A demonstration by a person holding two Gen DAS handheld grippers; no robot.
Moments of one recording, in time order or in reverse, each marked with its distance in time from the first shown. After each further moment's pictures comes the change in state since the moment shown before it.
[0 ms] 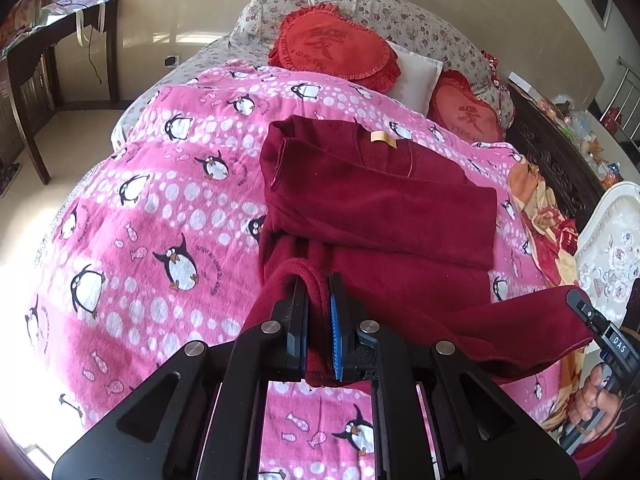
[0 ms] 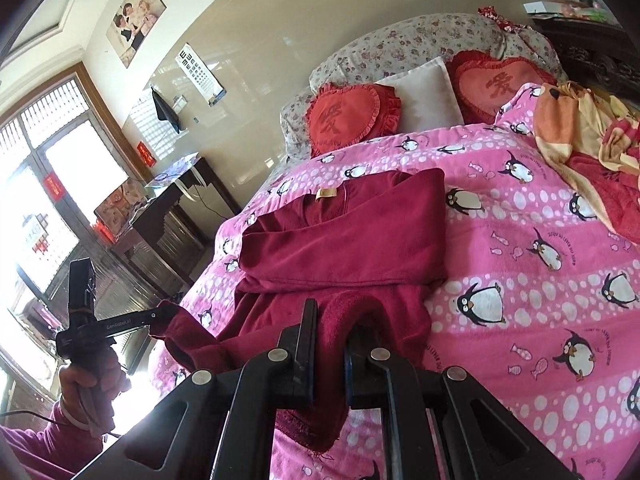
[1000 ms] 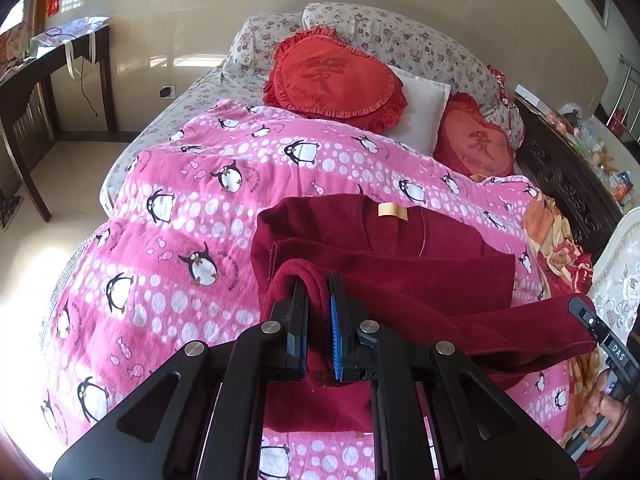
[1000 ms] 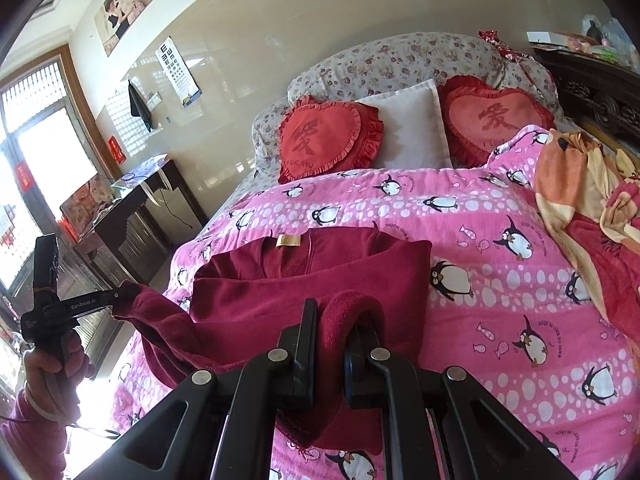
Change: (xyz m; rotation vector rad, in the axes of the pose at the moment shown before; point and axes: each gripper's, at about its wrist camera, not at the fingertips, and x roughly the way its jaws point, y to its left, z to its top) left arm 0.040 -0.012 0.100 0.043 -0.061 0.032; right arm 0.055 -0.009 0.081 -0.062 -0.026 -0.136
